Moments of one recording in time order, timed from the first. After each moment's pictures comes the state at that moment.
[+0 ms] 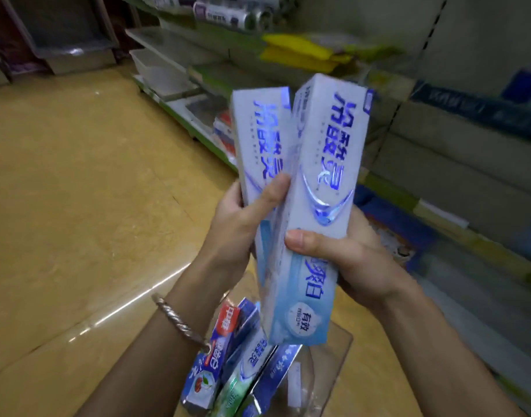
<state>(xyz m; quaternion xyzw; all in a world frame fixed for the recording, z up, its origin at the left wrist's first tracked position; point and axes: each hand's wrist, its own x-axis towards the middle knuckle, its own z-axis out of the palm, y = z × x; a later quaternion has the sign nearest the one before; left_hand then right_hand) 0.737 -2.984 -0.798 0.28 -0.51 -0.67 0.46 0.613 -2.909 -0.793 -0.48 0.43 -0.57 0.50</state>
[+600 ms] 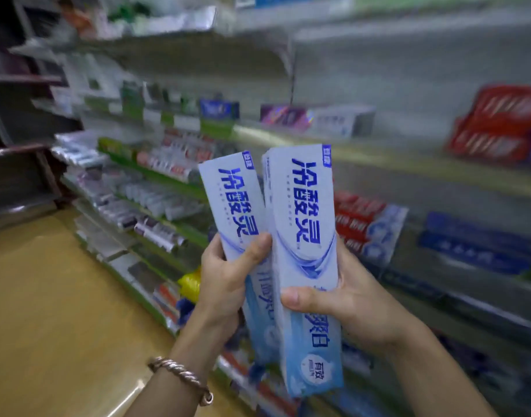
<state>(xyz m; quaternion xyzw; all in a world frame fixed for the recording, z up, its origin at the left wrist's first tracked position) 0.584 -2.931 -0.247 0.15 -0.53 -0.67 0.50 0.471 -2.818 -0.222 -0.54 0.50 -0.58 0.37</state>
